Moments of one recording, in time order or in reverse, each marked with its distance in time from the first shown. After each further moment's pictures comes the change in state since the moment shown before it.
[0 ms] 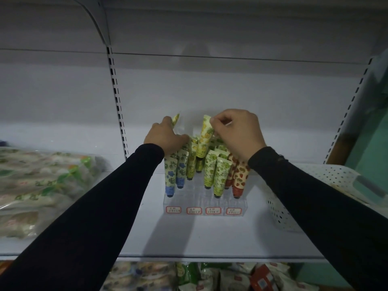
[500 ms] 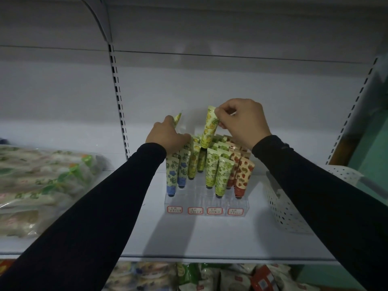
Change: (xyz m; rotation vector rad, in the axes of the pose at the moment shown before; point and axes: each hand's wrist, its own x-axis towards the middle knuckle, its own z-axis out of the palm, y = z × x) left_hand 0.002 -0.001 0.002 -0.023 0.009 -0.006; right_hand 0.021 0.002 -0.004 -0.005 0.002 -0.016
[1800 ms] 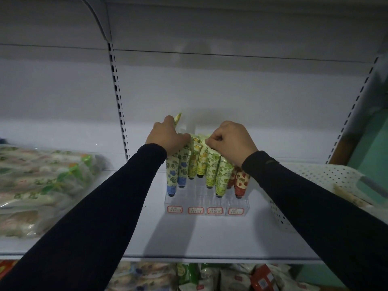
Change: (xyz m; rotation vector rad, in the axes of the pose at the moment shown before) left_hand 0.002 -0.003 0.005 -0.009 0.010 -0.007; right_hand -0.017 0.030 0.035 -0.284 -0.261 -0.047
